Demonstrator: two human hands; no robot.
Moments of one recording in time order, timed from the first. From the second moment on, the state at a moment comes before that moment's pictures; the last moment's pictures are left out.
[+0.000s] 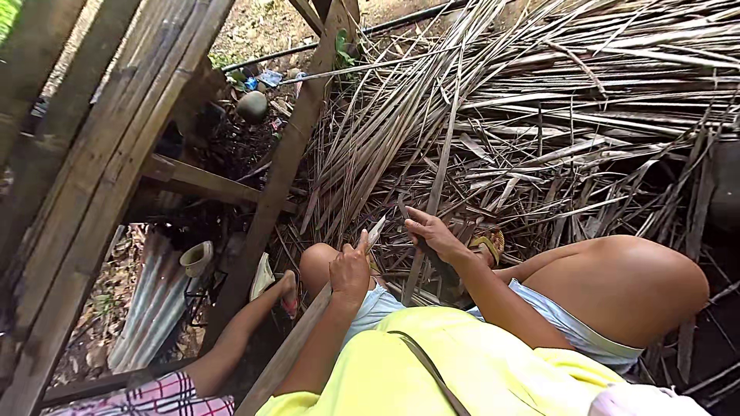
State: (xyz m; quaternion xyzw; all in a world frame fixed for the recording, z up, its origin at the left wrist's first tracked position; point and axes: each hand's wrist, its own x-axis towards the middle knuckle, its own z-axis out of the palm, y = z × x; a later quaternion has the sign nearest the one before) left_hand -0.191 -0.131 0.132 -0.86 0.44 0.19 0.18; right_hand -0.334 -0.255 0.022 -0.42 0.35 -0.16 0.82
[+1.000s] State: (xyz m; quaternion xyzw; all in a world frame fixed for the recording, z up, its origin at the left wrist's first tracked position) left_hand -0.237 -0.187 0.149 -0.84 0.48 0.21 0.13; right_hand -0.359 -0.284 0.023 -0.34 0.36 -0.29 0.82
